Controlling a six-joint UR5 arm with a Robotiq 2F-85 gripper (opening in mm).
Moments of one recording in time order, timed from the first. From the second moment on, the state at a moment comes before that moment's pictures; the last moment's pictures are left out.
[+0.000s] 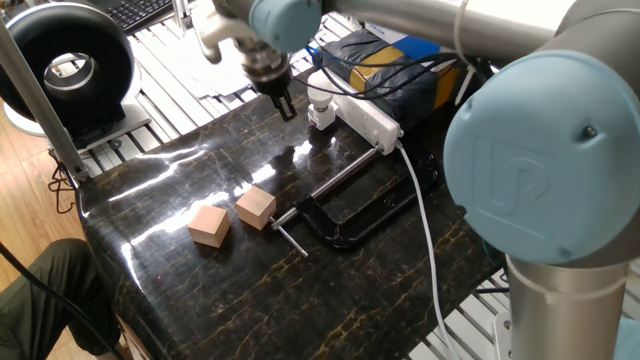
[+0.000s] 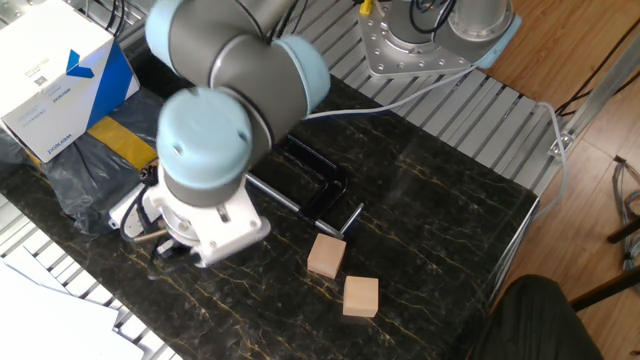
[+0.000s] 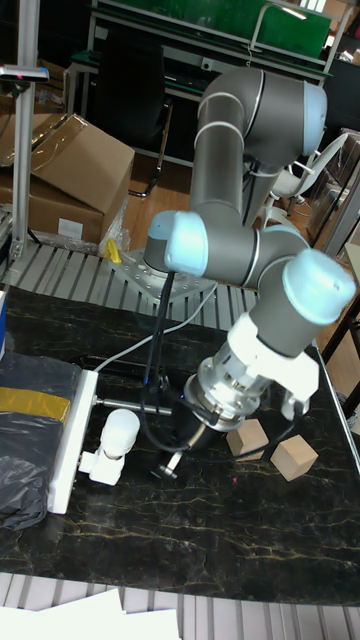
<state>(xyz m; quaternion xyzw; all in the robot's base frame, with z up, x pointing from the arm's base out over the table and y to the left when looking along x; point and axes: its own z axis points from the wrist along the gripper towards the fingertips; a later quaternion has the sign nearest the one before) 0.661 0.002 0.039 0.59 -0.80 0.14 0.08</state>
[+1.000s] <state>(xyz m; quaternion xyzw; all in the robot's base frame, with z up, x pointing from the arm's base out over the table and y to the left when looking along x) 0.641 -0.025 0.031 0.59 -0.77 0.17 0.13</state>
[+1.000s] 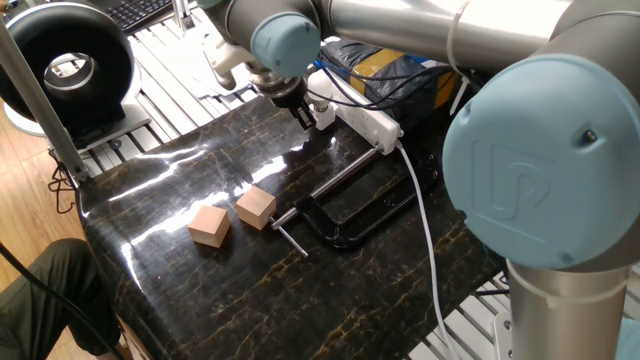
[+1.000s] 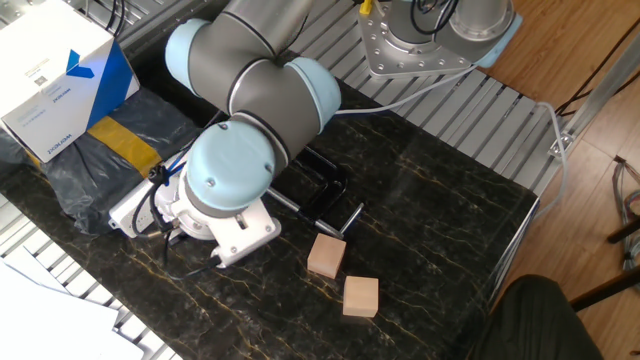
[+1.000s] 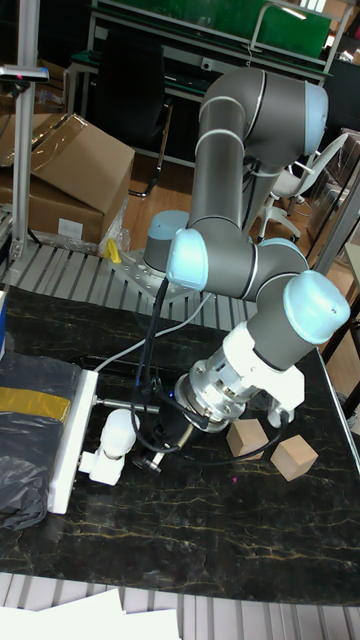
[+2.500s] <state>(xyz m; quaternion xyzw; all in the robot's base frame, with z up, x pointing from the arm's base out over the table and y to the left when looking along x) 0.644 -0.051 0.045 0.58 -0.76 0.22 0.16</state>
